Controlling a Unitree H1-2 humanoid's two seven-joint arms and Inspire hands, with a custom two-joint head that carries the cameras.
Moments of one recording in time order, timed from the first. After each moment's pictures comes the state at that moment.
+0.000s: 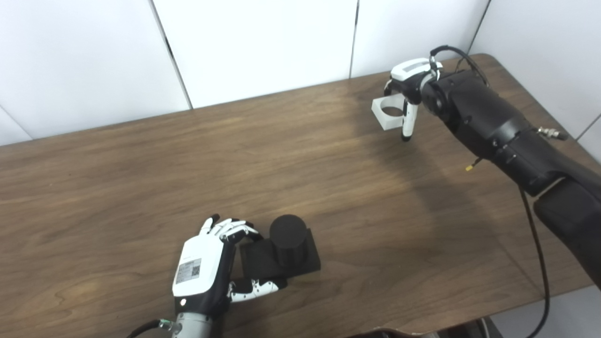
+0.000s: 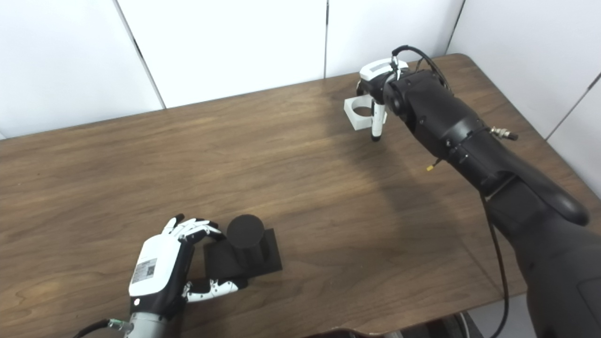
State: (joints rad) left arm 0.16 0.14 -0.46 -0.28 0.97 0.10 -0.02; right arm -0.69 -0.69 0.47 0.31 -1.00 0.30 0.64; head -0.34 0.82
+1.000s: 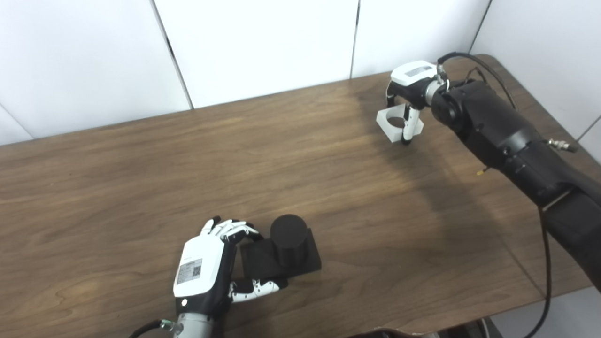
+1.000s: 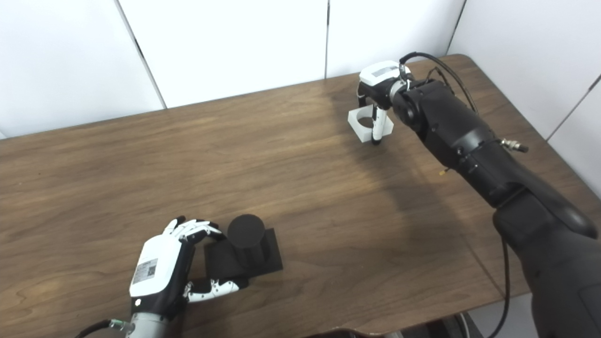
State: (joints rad) left arm 0.16 0.13 -0.47 -0.29 0.98 0.11 -0.02; right arm -0.62 -0.69 0.40 0.32 -0.93 0.18 0.47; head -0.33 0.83
